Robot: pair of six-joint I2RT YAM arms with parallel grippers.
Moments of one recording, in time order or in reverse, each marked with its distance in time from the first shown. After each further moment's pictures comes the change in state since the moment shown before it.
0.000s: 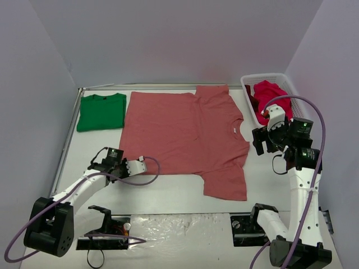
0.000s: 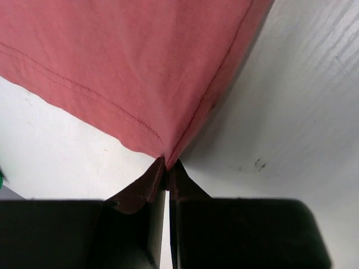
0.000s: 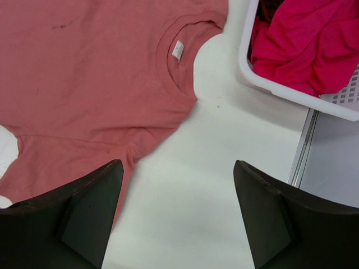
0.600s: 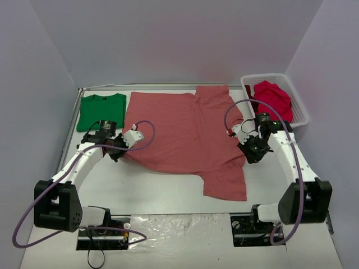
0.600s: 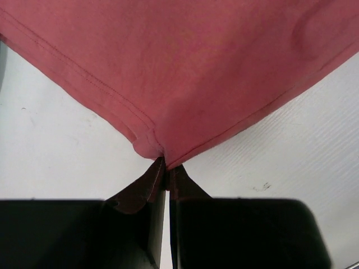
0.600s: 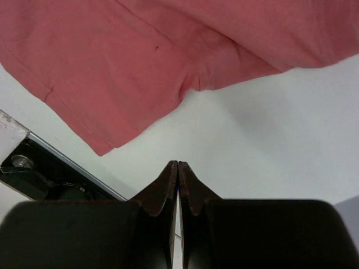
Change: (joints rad) left arm 0.134 0.199 0.454 -0.264 0.272 -0.215; right arm 0.239 0.400 0.034 -0.346 0.153 -0.341
